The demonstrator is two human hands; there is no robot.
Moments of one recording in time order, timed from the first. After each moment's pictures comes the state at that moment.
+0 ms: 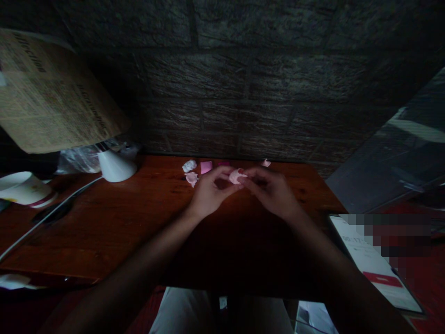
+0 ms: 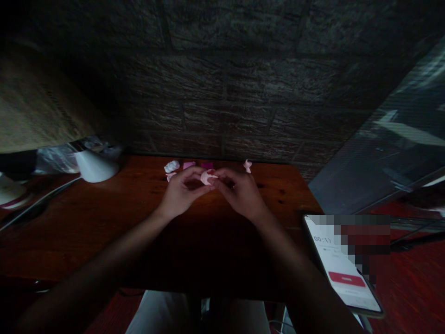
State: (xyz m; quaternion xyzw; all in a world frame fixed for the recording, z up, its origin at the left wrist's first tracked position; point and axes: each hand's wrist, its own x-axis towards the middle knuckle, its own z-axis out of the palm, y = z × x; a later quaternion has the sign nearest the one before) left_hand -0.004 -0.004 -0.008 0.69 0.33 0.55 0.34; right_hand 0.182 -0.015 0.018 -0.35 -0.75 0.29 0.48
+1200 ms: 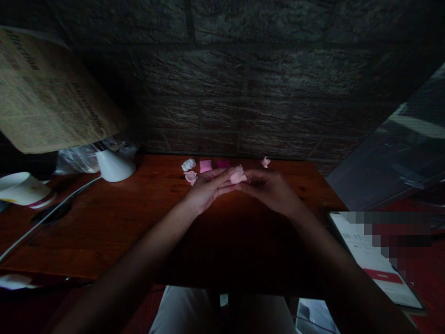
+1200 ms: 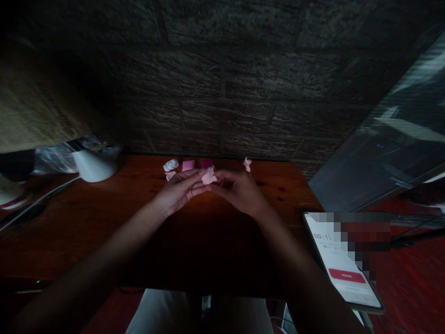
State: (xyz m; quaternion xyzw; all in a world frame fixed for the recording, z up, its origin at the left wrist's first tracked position) left_hand -0.007 -0.003 0.003 0.41 0.32 0.49 0.70; right_hand 0.189 -0.010 0.013 -0.33 -0.77 0.34 0.42
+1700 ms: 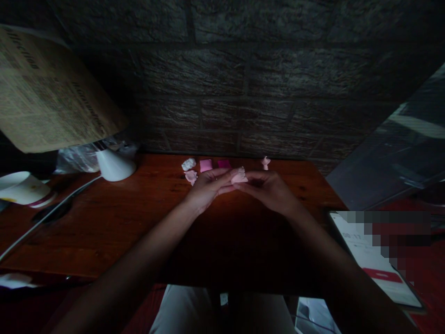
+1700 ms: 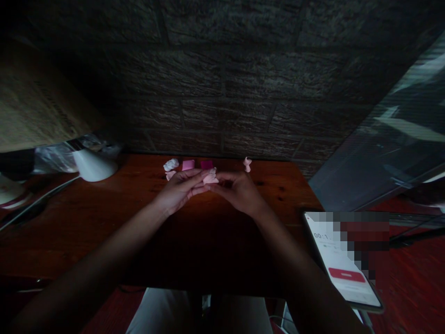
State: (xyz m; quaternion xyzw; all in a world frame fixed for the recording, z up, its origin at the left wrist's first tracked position) left_hand -0.006 -0.004 0.001 0.45 0.33 0.49 0.67; right_hand 0.185 -0.010 0.012 -0.33 -0.75 0.40 0.42
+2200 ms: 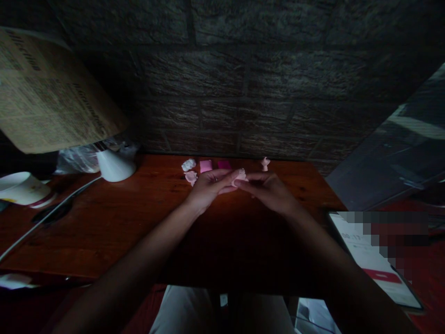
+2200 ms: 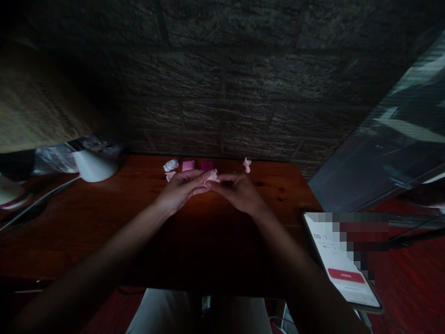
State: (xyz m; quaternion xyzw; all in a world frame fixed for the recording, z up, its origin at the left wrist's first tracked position) left_hand -0.004 -0.006 0.001 0.48 0.33 0.50 0.64; right_hand 0.184 -0.012 0.015 -0.39 -0.70 0.45 0.40
